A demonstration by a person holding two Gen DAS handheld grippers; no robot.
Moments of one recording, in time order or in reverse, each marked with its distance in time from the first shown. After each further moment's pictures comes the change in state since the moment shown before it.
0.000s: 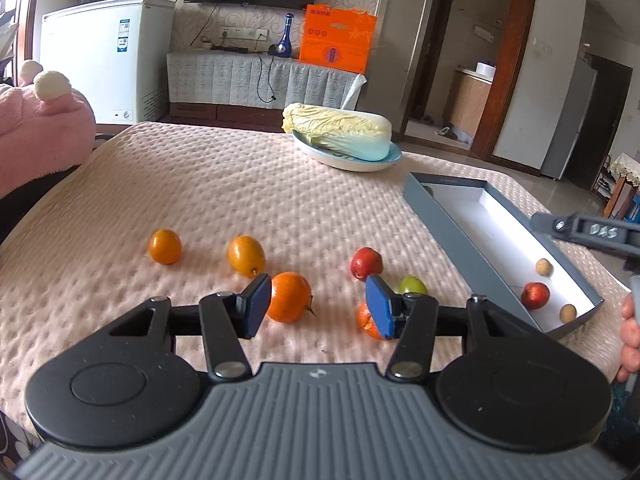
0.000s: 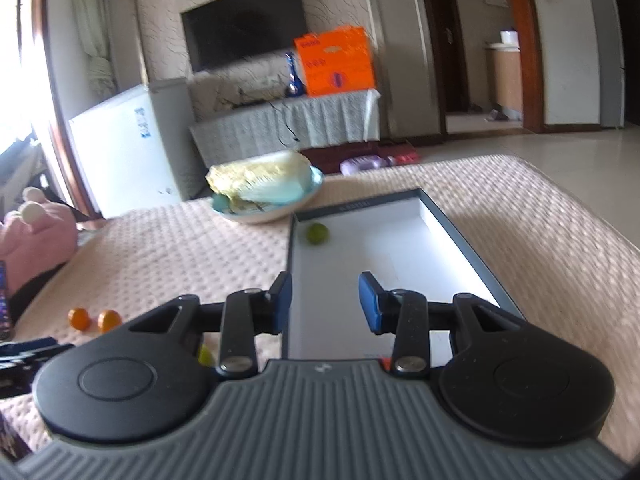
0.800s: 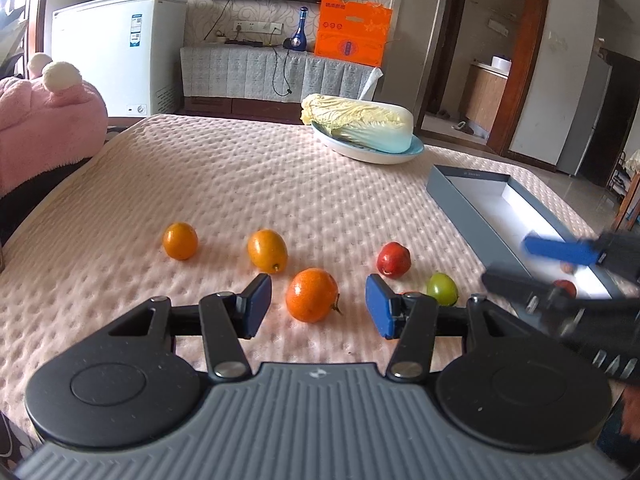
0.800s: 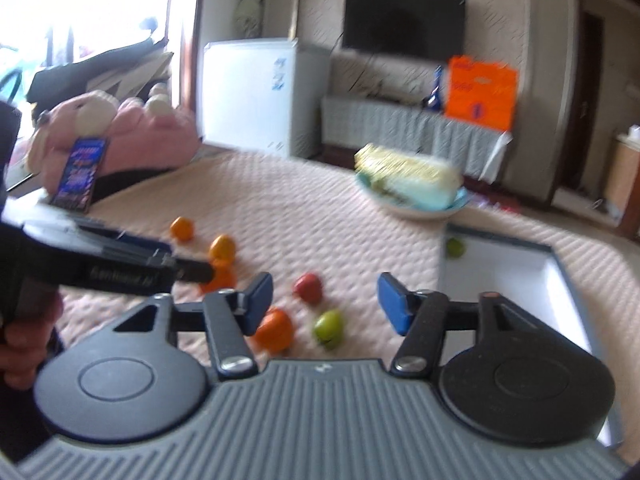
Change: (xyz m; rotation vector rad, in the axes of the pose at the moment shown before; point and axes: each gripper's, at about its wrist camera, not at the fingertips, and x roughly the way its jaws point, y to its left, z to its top) left arm 0.015 0.011 -0.001 -0.015 0.017 0.046; right arm -0.007 0.090 -0.028 -0.415 0.056 0.278
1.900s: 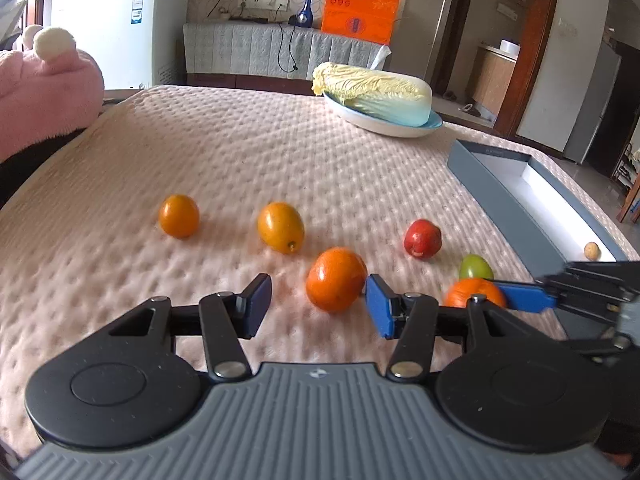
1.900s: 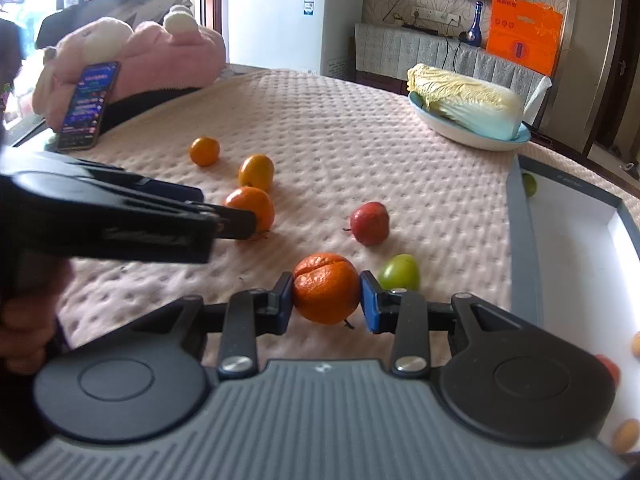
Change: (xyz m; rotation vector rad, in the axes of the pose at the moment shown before) left arm 0.036 0.009 -0.008 -0.002 0.059 0.011; right arm 0.051 0.026 -0.012 -0.025 0.199 0.063
